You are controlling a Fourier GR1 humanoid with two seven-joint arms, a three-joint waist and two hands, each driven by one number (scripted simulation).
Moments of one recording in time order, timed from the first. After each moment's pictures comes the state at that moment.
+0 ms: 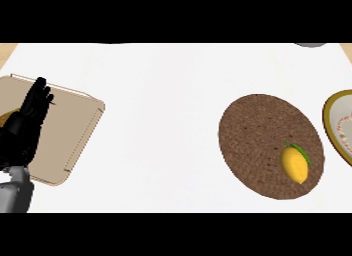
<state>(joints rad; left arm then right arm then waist) -0.15 0.28 0.10 -1.57 0.01 0.07 0.14 -0.53 -0.70 -0.50 -0.67 0.69 -0.04 0.08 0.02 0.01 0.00</state>
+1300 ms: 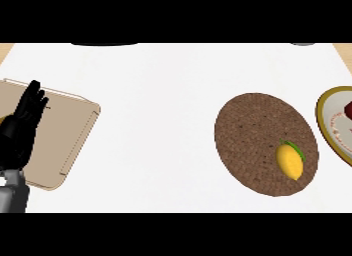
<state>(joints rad) -0.13 0.28 0.14 -1.57 0.00 0.06 0.14 -0.12 -0.89 -1.11 -0.53 -0.04 0.47 -0.33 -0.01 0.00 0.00</state>
